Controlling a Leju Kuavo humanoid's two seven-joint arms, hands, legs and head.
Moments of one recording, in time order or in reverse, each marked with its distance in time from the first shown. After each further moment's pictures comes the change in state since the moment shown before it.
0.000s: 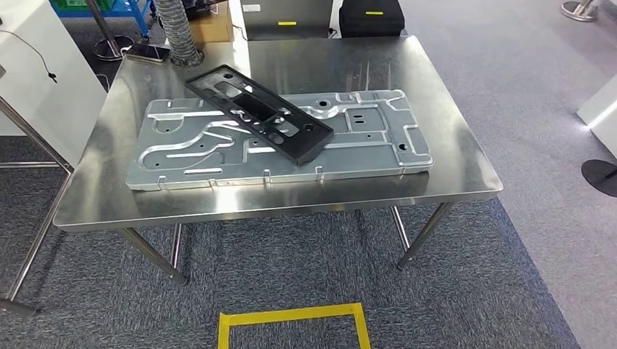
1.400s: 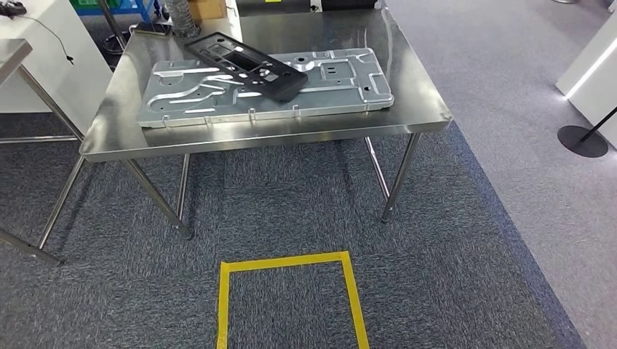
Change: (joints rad) left arm -0.017 -0.023 -0.027 0.000 -0.071 -0.029 -0.019; right arm -0.049 -0.001 0.129 0.155 0.165 0.188 0.031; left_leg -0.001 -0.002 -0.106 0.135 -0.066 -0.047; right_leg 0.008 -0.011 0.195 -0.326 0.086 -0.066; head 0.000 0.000
